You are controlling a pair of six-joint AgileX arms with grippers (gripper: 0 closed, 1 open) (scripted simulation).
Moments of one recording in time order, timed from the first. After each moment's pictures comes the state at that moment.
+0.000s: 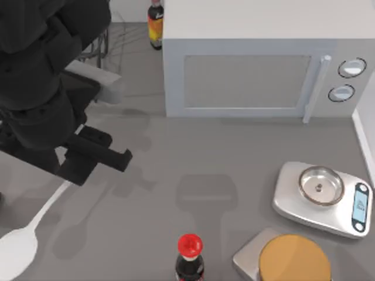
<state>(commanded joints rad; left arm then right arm) -0.56 1.48 1.43 -1.48 0.00 -0.10 0.00 0.00 0.00 0.00 0.00 0.00</state>
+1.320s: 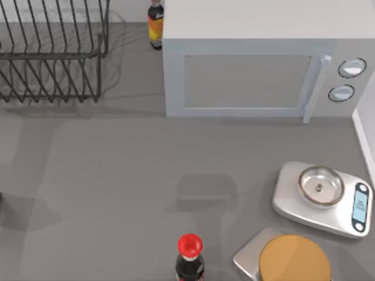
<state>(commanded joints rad) 0.03 1.03 1.17 -0.45 0.16 -0.01 0.00 0.00 0.00 0.00 0.00 0.00</state>
